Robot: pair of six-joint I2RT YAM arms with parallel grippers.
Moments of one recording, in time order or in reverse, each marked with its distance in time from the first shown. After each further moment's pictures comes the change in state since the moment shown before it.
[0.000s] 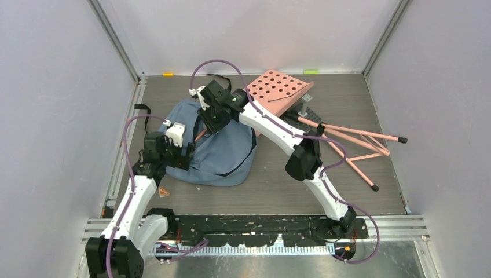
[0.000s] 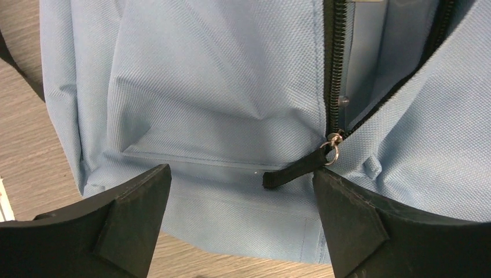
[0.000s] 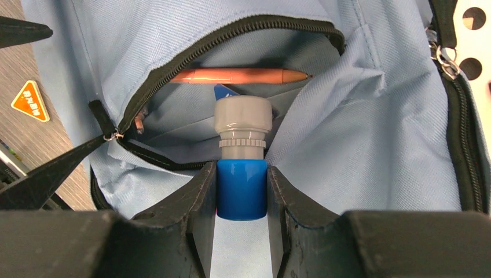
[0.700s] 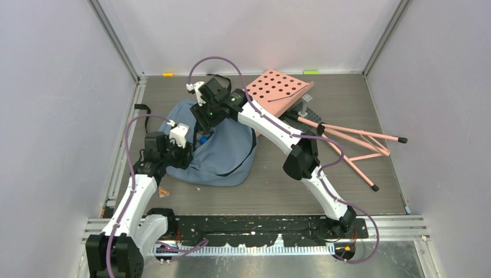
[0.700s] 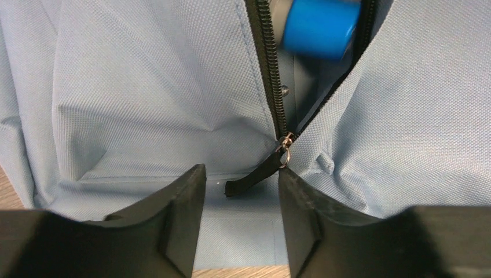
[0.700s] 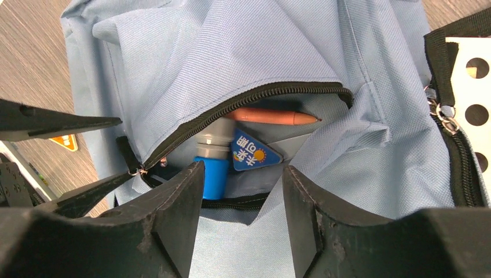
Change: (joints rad) left arm 0.000 0.018 0.000 0.005 0.143 0.015; right arm -0.006 0.053 0.056 0.101 -0.045 0.024
